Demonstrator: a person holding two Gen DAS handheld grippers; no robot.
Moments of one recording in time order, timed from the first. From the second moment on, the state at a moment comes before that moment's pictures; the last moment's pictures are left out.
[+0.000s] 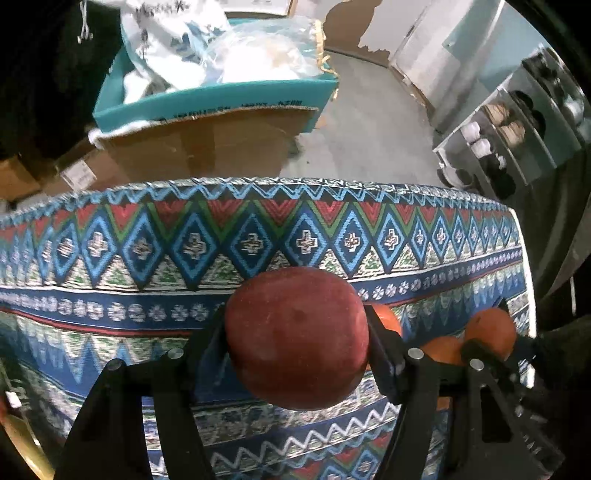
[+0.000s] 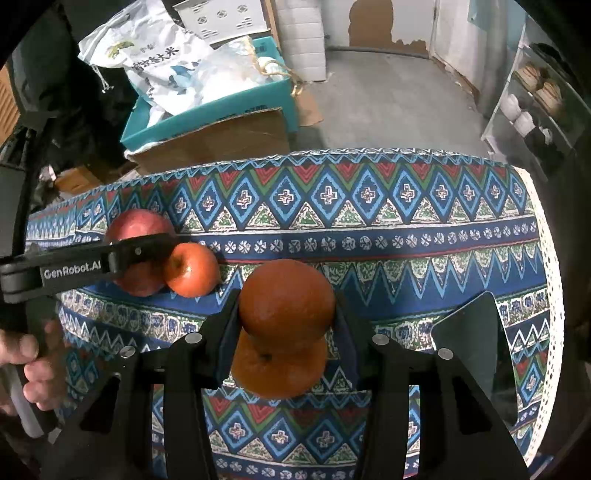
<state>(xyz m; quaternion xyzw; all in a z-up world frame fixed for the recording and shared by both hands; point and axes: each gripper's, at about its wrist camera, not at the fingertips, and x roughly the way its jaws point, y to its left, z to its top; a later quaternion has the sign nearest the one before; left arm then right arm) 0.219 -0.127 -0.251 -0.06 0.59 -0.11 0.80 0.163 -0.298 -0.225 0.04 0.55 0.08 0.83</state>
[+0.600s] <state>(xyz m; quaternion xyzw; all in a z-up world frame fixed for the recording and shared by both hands) 0.165 -0.101 -0.174 0.00 0.51 -0.12 0.85 0.133 -0.280 -0.181 0.02 0.51 0.08 0.86</state>
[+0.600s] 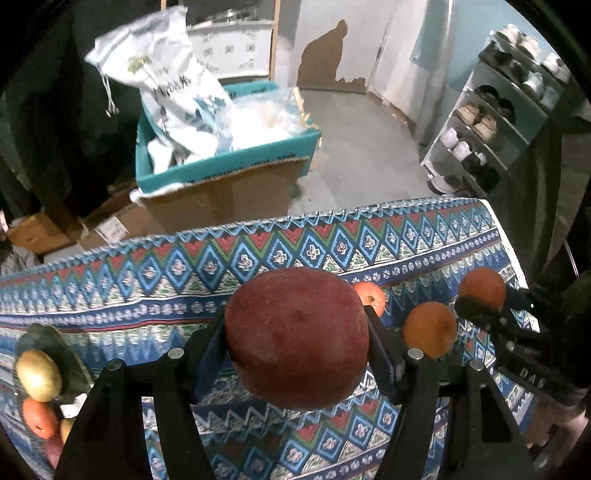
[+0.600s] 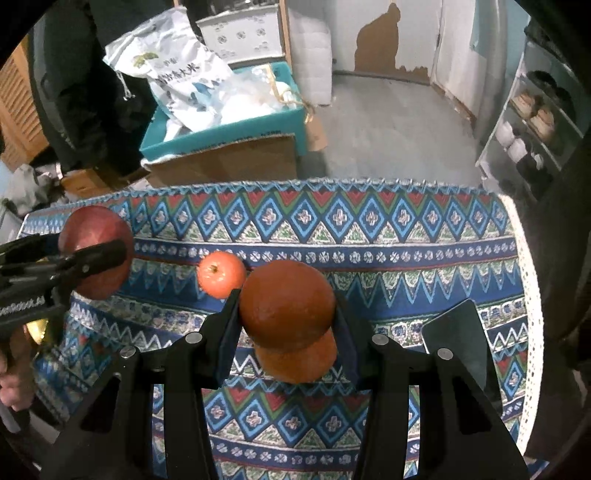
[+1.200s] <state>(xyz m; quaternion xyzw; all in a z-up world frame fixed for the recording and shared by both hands) 0.108 -0.076 -0.114 0.03 0.46 -0.12 0.88 0.104 -0.259 -0.107 0.01 0.45 0.10 0.89</state>
